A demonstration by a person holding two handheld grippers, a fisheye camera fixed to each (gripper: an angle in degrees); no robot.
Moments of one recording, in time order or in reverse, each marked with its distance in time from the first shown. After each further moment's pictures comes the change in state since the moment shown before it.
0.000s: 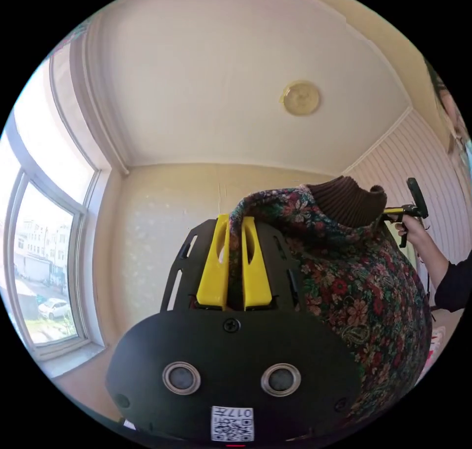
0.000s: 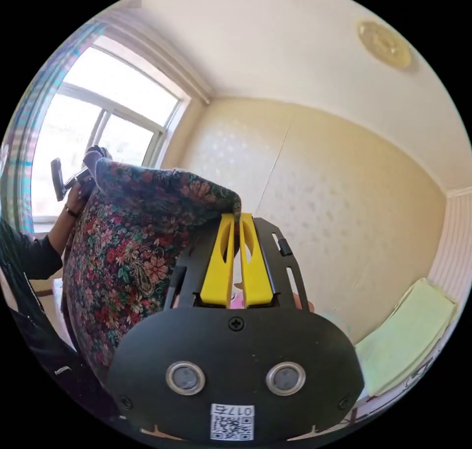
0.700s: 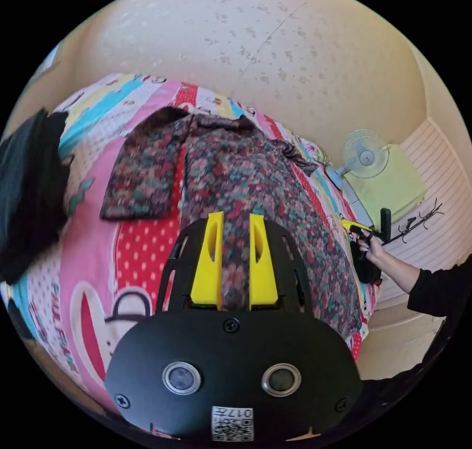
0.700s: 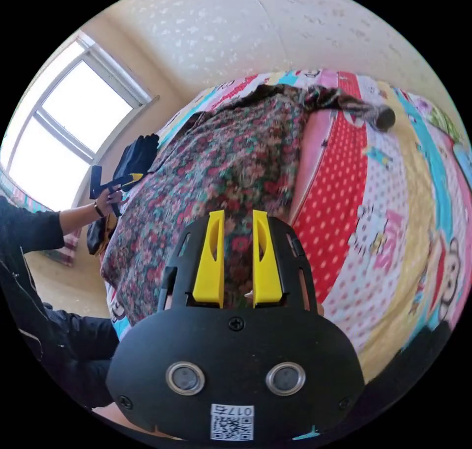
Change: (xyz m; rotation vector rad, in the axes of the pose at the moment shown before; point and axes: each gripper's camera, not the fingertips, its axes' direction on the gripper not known) left arm 0.045 0.823 0.091 -1.182 0.173 -0.638; right arm -0.031 0.689 0.449 -0.732 -0.570 0.568
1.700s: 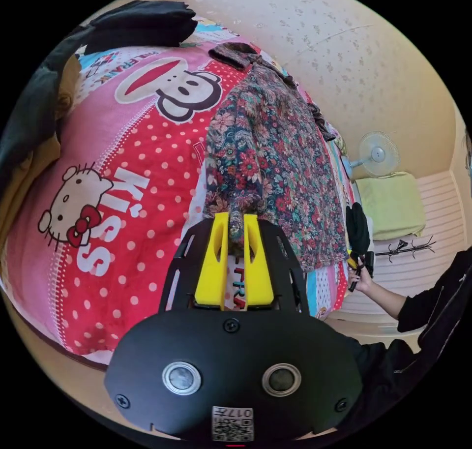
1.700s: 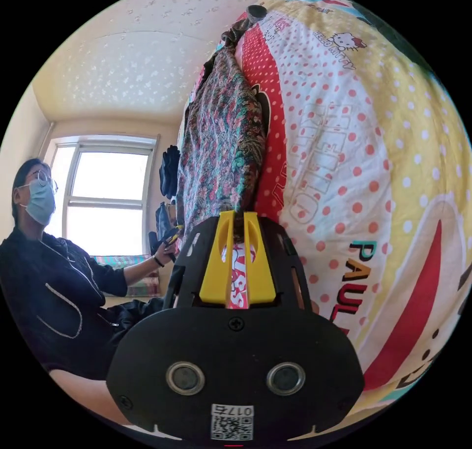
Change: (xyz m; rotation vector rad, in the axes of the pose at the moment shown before) left arm 0.079 0.226 -0.069 -0.186 0.092 -0.355; right arm 0.080 0.201 -0.059 0.013 -0.390 0.474
